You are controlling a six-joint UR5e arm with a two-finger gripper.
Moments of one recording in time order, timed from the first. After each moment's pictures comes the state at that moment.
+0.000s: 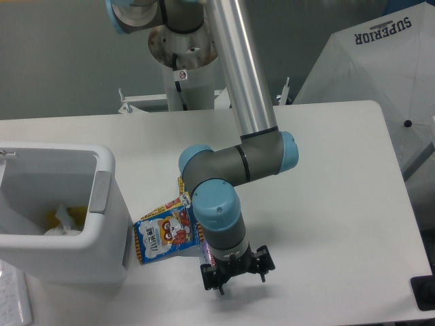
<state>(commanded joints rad) 2.31 -2.28 -1.41 -0.70 1.65 0.09</state>
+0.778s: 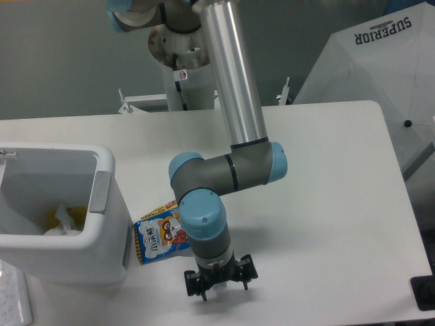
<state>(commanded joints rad) 2.28 -2.31 -1.42 -0.70 1.65 0.07</state>
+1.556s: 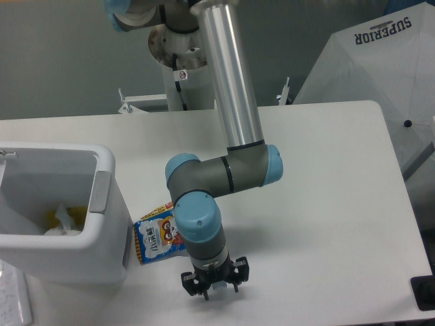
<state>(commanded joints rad) 2.27 -2.31 -1.43 -0.70 1.65 0.06</state>
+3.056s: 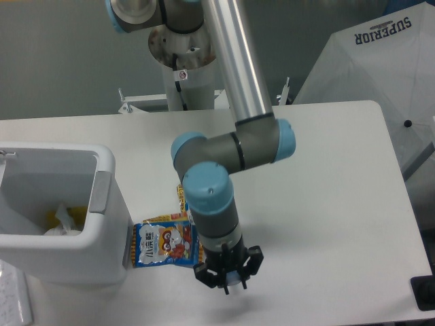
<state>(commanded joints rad) 2.36 -2.08 -1.41 -0.70 1.56 0.04</state>
